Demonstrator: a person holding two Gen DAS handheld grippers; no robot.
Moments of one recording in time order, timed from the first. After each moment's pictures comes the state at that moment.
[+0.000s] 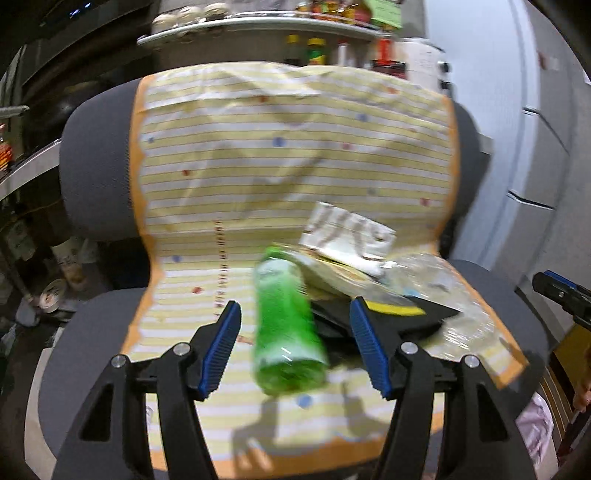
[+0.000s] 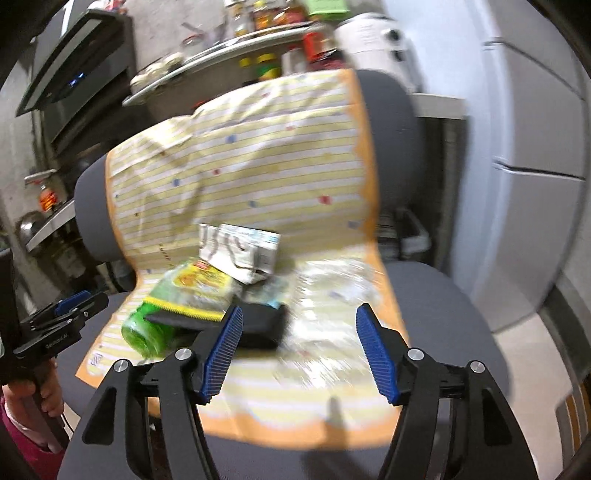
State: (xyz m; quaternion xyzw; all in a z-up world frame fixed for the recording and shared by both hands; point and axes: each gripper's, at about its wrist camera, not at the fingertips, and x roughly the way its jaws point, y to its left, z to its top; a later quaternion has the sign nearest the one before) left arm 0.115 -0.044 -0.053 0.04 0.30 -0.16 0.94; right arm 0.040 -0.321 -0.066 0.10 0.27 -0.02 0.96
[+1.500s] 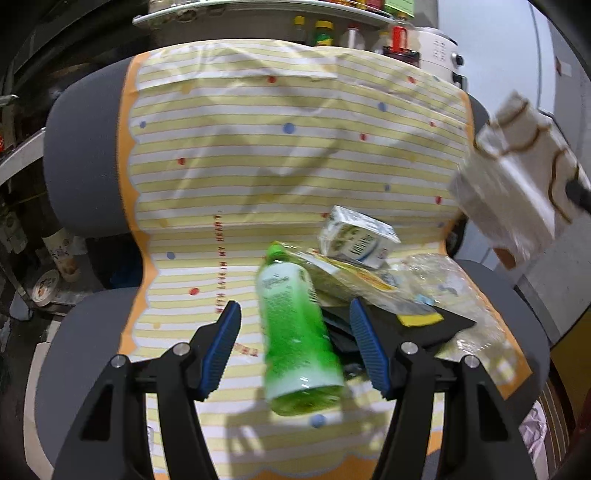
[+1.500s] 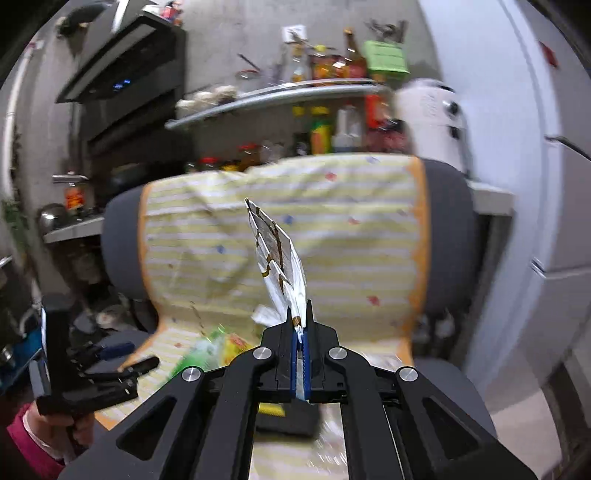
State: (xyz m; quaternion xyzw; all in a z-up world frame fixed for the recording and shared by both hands) left arm 0.141 -0.047 -0.054 0.03 0.33 -0.18 0.92; right arm 0.034 -0.296 0.007 0.05 0.19 -0.01 0.98
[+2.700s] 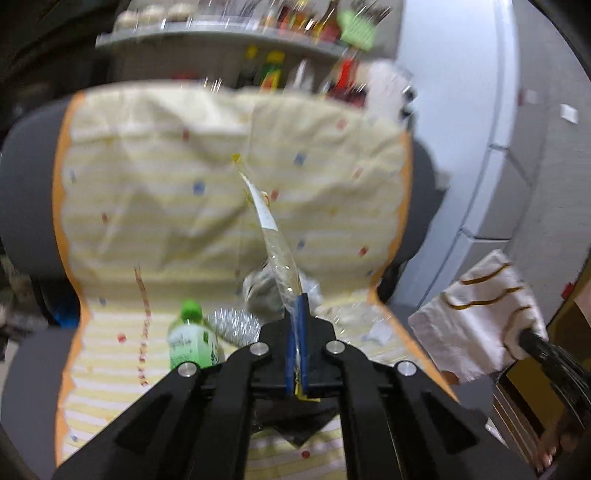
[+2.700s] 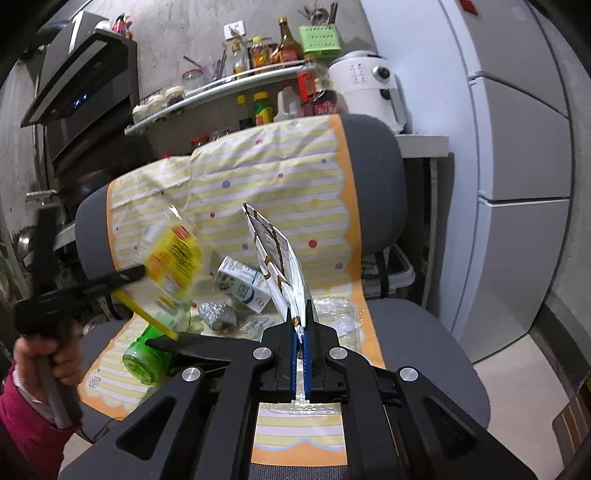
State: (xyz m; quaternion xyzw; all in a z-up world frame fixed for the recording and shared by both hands) left arm 0.123 -0.093 -0.002 -0.02 0.26 -0.27 0.93; right arm -0.026 -0.337 -0.038 0.10 0.18 -0.06 0.98
